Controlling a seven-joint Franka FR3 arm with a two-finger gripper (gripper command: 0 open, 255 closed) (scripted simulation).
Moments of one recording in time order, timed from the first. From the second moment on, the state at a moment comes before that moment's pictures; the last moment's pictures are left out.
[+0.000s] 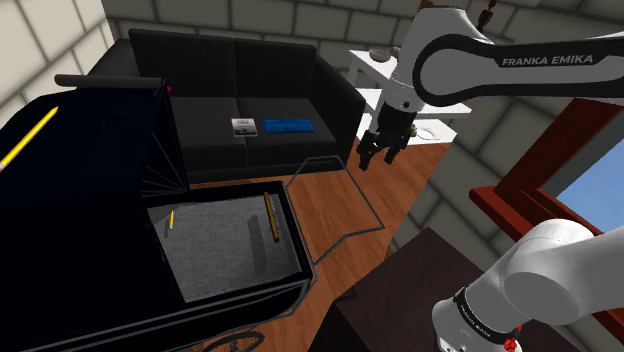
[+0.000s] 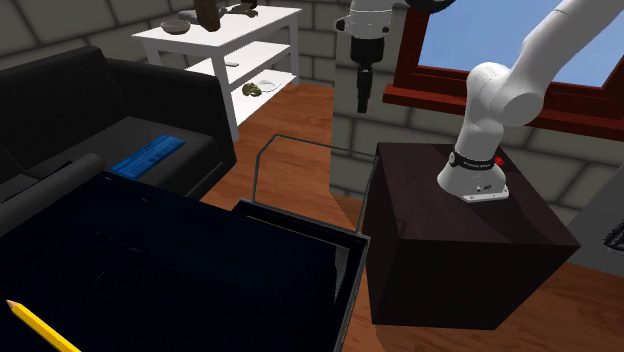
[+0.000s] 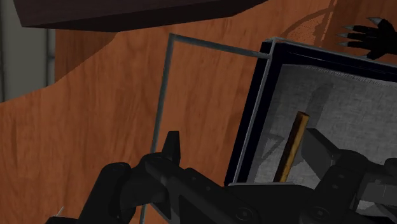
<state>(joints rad) 0.02 -0.52 0.12 -2.44 0.13 1.91 0.18</state>
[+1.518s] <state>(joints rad) 0.11 0.37 0.27 -2.04 -0.12 2.34 0.73</state>
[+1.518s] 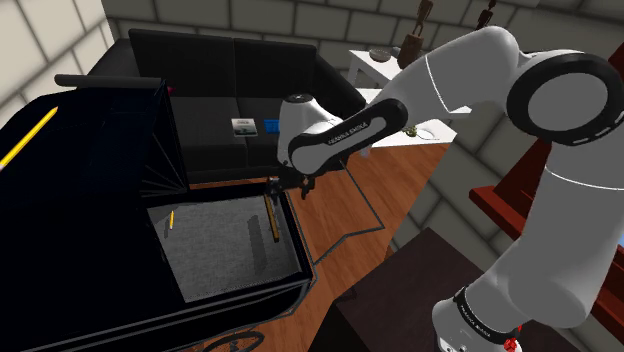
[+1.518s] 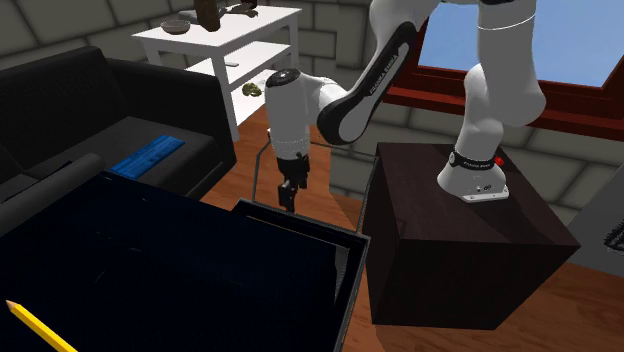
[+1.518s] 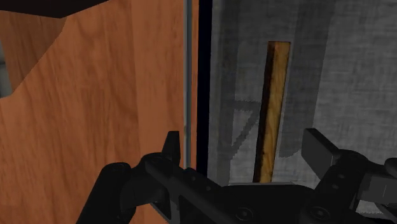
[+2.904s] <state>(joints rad) 0.21 0.72 0.21 -1.76 -0.21 2.40 0.86</state>
